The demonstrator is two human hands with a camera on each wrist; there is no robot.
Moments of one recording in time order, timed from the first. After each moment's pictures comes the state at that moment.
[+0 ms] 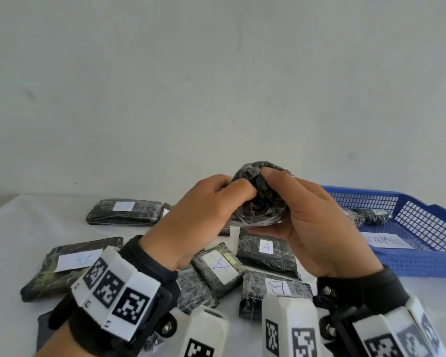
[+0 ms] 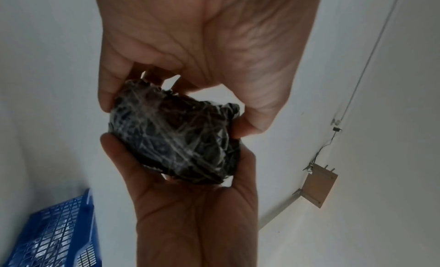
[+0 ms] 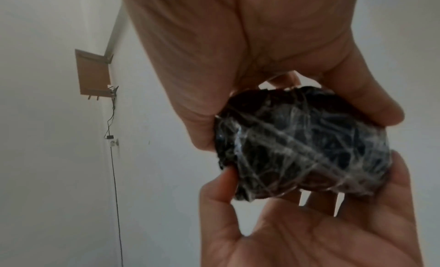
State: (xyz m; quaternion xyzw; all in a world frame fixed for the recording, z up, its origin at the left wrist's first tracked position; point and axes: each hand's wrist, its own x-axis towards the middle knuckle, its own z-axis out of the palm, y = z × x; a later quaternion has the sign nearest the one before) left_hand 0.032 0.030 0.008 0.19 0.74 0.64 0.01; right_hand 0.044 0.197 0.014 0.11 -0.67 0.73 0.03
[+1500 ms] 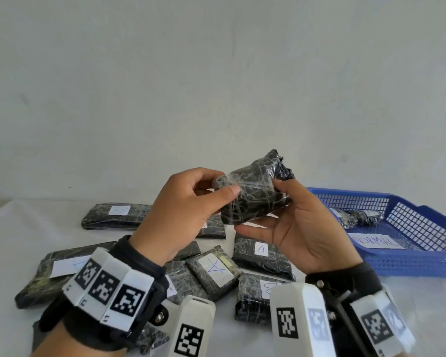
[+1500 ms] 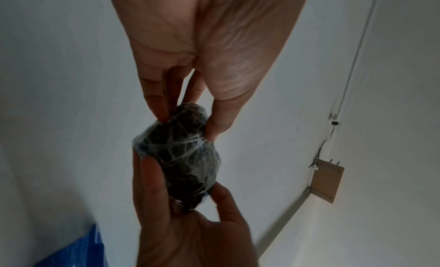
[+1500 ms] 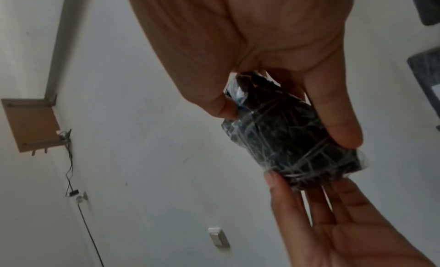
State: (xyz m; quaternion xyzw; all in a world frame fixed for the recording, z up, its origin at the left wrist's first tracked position) left_hand 0.014 0.017 -0.001 0.17 0.73 0.65 -0.12; right_hand 0.030 0.206 0.007 0.03 -0.51 0.86 -0.06
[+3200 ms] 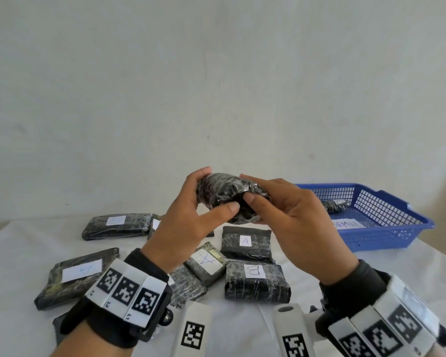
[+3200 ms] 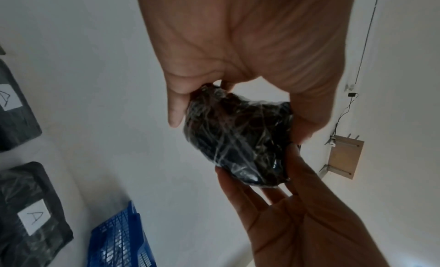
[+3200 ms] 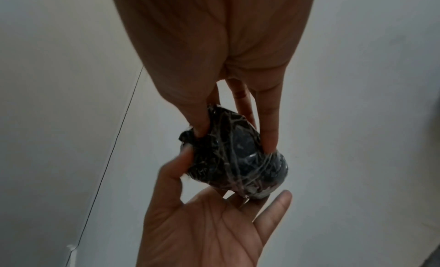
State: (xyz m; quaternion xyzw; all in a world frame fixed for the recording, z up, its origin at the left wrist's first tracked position) left_hand 0.051 0.029 -0.003 0.26 0.70 0.66 -0.07; right_hand 0.106 0.222 0.024 0.19 -0.80 0.52 0.23
